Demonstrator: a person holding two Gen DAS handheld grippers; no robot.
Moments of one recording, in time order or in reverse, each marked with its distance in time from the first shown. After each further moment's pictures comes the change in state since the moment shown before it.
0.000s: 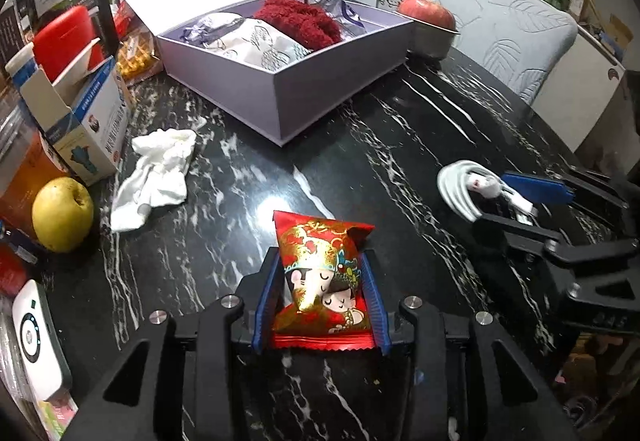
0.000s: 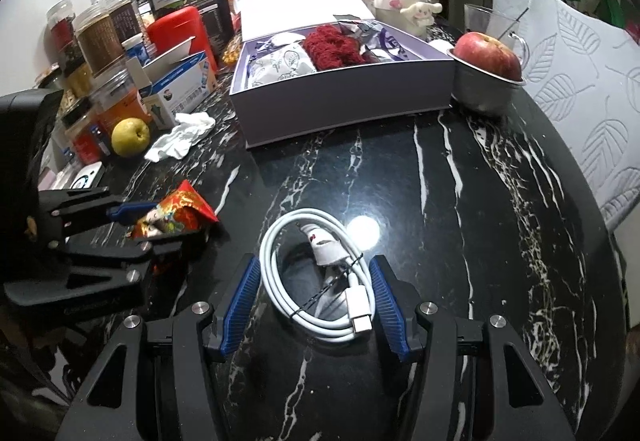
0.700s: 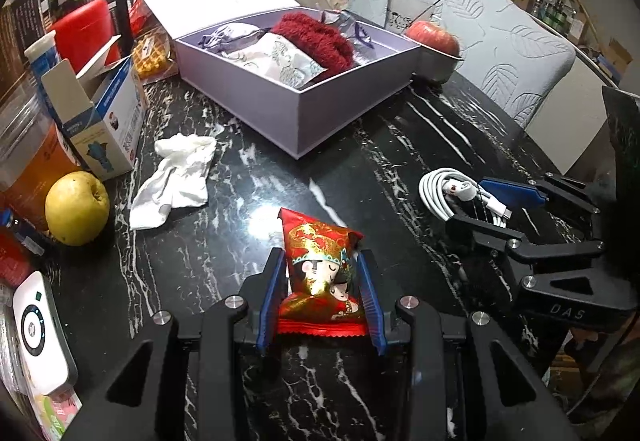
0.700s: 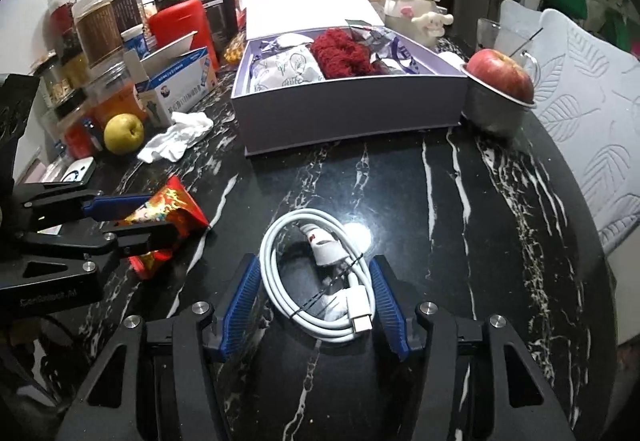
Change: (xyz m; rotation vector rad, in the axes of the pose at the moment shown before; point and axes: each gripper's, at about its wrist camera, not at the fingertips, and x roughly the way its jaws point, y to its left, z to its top) left arm -0.018 0.016 0.000 -0.050 -0.035 -0.054; right arm 0.012 0.008 0.010 -0.052 -0.002 -0.033
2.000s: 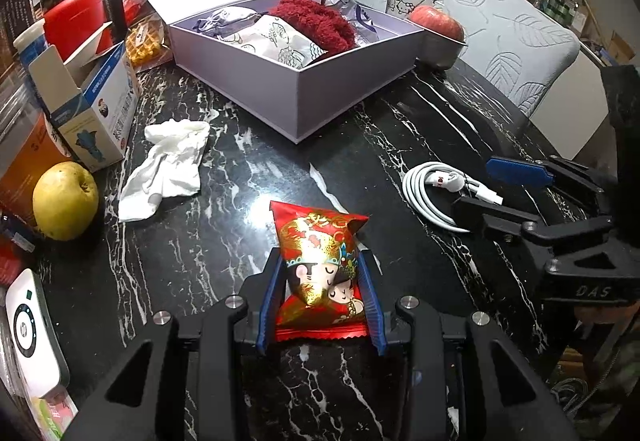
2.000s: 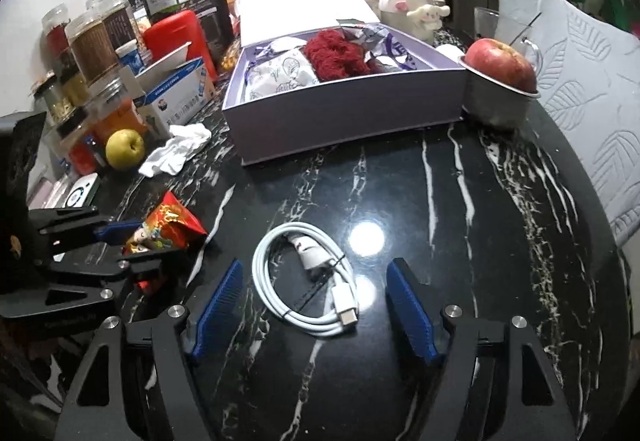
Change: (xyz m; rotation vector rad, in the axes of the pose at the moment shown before) left arm 0.014 0.002 -0.002 -0.001 0.043 0.004; right arm 0.000 -0.014 0.003 0.047 -0.012 0.049
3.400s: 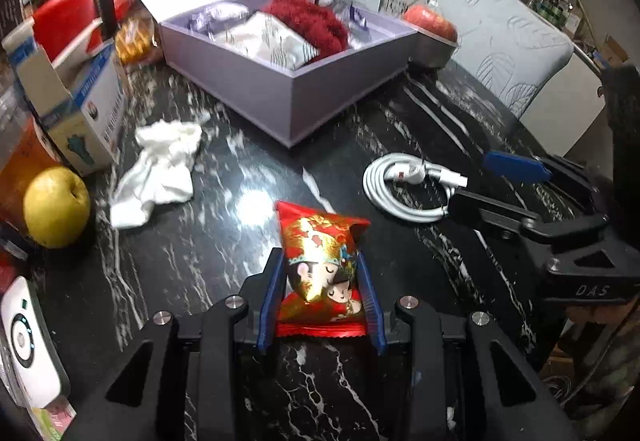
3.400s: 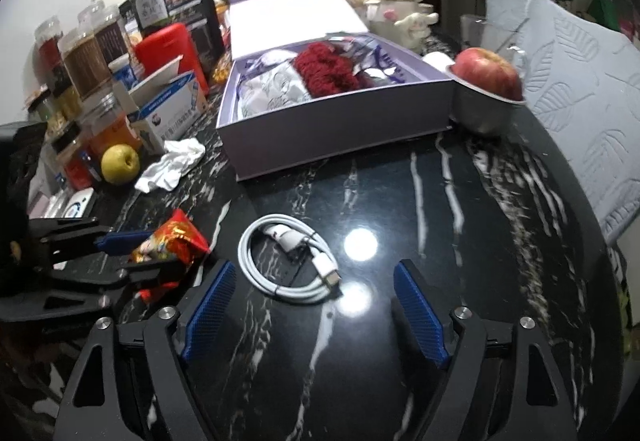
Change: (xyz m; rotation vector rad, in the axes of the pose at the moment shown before) left arm 0.004 0.003 0.003 -0.005 0.034 -0.053; right arm -0.009 0.000 0.005 0.038 -0.029 -0.029
